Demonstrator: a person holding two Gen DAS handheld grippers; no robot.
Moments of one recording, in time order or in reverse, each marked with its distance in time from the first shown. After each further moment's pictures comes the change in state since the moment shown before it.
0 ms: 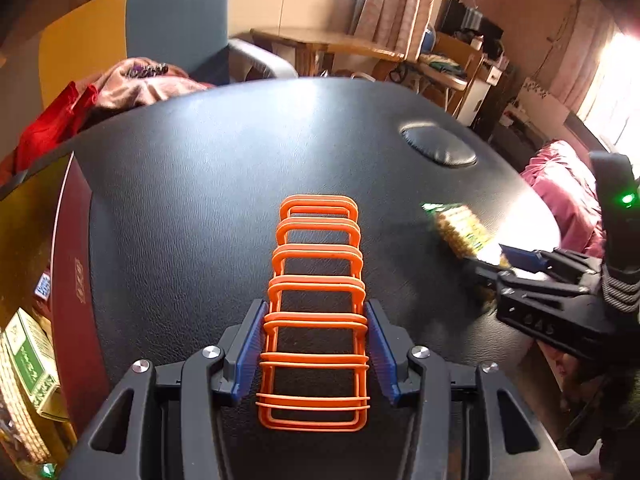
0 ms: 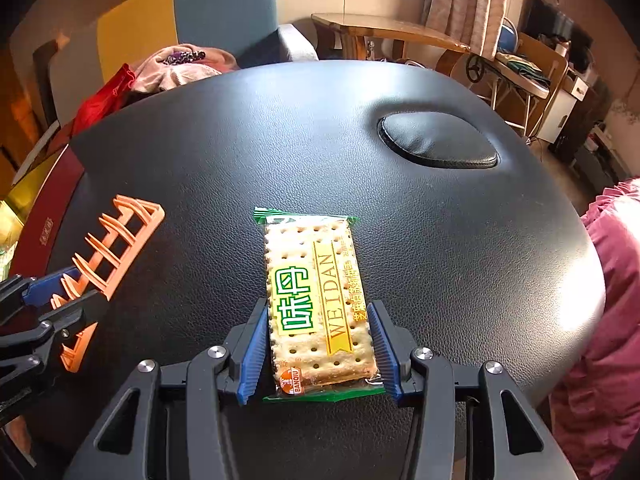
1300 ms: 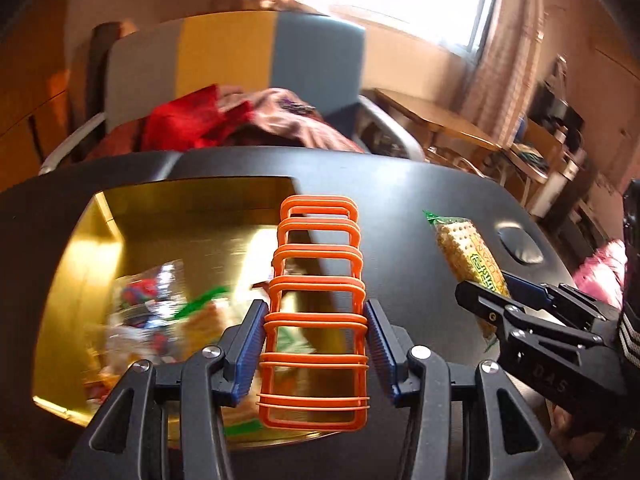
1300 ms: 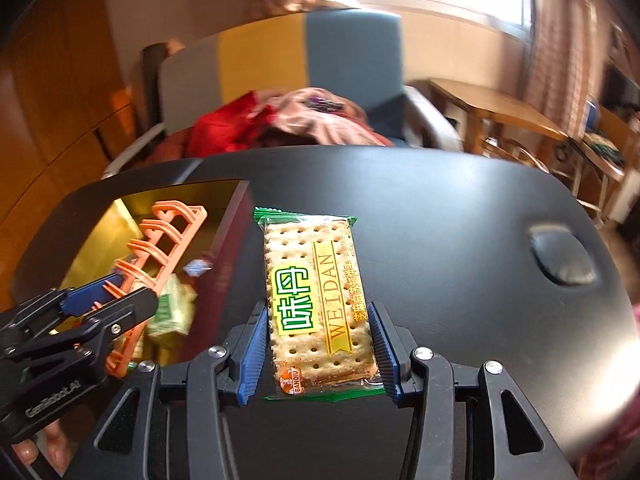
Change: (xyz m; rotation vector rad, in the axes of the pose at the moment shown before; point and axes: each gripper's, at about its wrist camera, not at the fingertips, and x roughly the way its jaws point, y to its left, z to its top) left arm -0.127 0.128 -0.024 -0.303 -0.187 0.250; right arm -0.074 0.178 0.031 -0.221 -0.178 0.277
